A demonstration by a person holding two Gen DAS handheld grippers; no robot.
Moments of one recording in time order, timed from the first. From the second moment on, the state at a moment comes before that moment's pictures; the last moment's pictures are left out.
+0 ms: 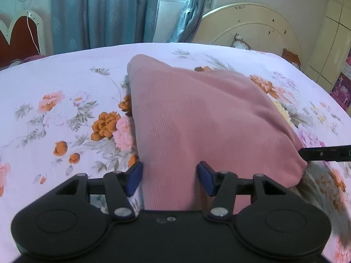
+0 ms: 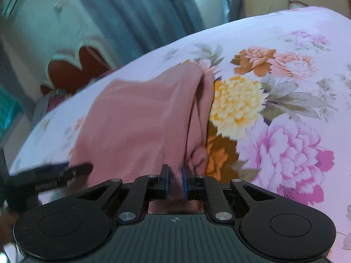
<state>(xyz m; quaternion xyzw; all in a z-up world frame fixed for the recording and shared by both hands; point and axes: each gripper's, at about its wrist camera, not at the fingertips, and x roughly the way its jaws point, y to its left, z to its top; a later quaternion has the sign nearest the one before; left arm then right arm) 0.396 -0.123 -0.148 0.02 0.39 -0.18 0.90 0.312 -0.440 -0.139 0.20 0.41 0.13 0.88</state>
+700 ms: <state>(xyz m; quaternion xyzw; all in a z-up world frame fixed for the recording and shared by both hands) 0.393 -0.129 -0.155 0.05 0.40 -0.18 0.90 0.304 -0.422 -0.124 0.10 0.42 0.18 0.88</state>
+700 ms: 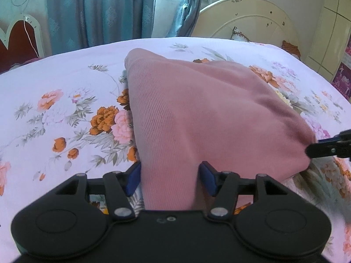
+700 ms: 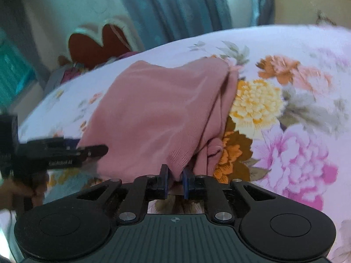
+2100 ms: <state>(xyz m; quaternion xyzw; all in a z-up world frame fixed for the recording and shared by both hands) 0.526 -0.134 -0.142 -0.07 0.35 -0.16 0.92 0.470 -0.451 -0.168 0.15 0.39 0.02 0.91</state>
